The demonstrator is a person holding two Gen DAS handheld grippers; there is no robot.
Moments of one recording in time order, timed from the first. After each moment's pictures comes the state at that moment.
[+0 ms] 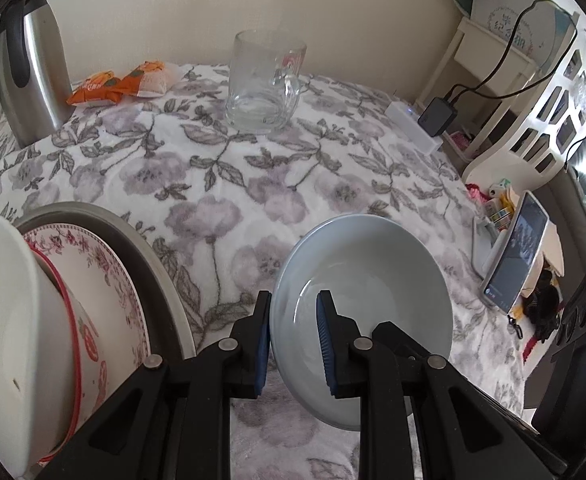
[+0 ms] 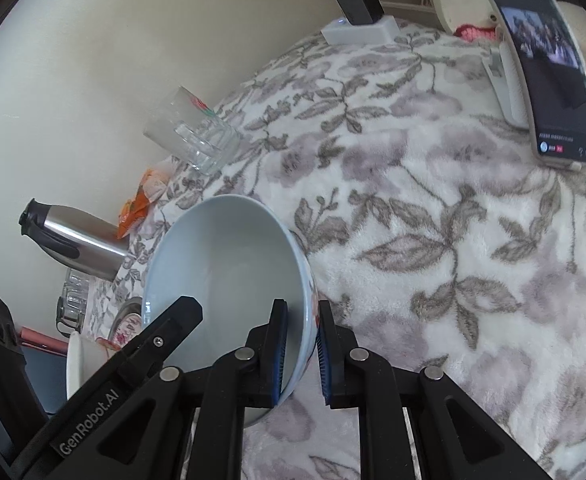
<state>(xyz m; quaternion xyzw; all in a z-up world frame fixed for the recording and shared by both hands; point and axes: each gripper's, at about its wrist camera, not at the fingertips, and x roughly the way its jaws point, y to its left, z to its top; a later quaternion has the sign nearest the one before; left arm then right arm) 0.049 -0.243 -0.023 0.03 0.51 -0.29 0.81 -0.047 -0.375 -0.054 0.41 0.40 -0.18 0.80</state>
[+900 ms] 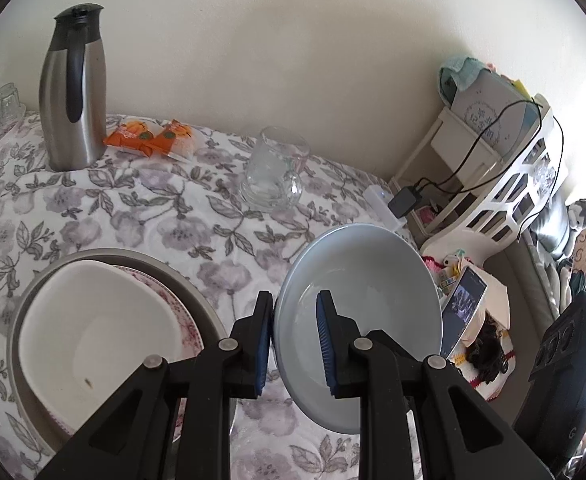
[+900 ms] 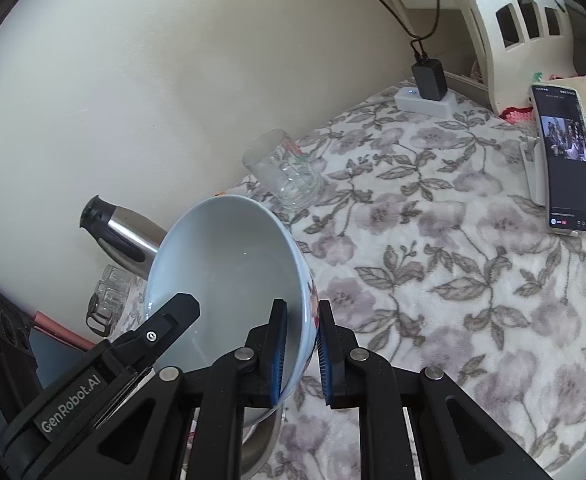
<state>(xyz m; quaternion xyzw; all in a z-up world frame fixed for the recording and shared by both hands) 0.048 -0.174 0.063 -0.07 0.45 -0.31 0.84 -0.043 -0.325 0.034 0.36 0.34 -0.15 0.85</state>
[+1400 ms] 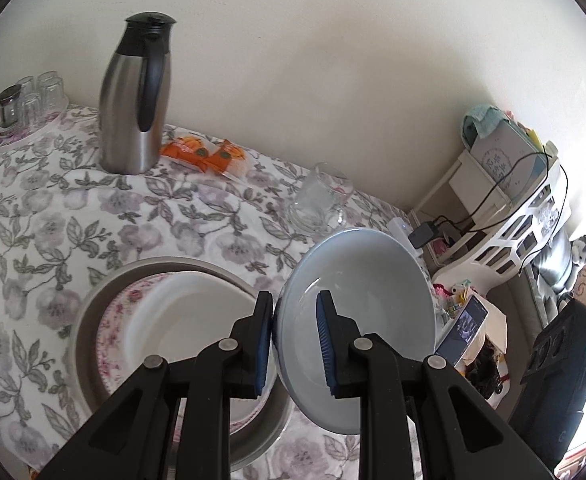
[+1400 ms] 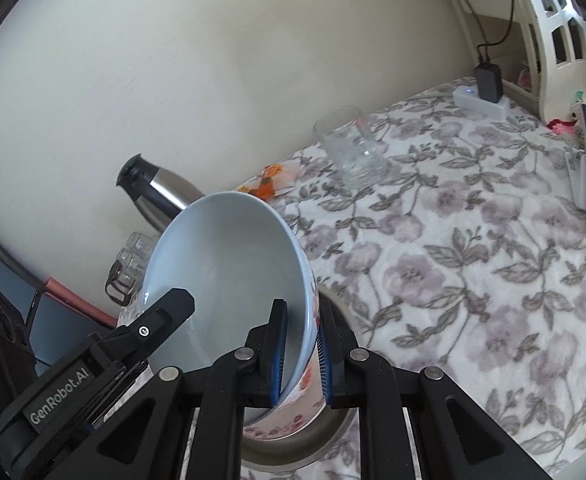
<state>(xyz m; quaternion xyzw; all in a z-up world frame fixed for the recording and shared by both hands) 0.056 -0.094 0.082 -0.11 0.44 -0.27 0.85 -0.016 -0.254 0.052 0.34 0.36 -0.10 0.86</state>
